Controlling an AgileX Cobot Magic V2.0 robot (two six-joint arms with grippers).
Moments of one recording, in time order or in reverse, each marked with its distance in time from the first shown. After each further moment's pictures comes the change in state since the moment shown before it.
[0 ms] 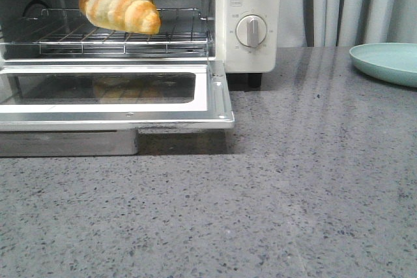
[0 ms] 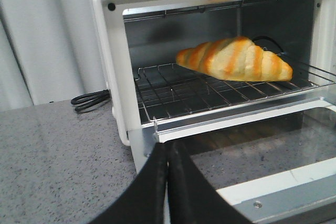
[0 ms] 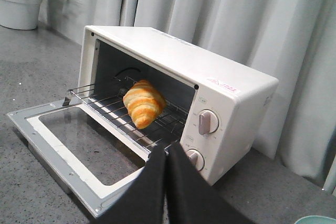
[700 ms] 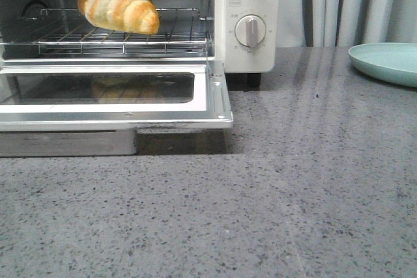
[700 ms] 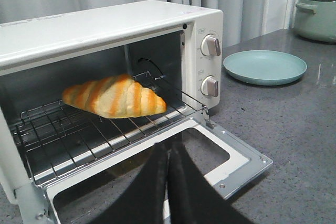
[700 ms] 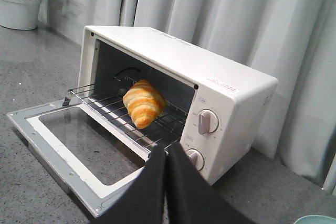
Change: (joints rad) left arm -0.229 0.103 -0.434 -0.145 0.474 0.101; right arm 0.000 0.000 0.000 0.000 0.000 0.000
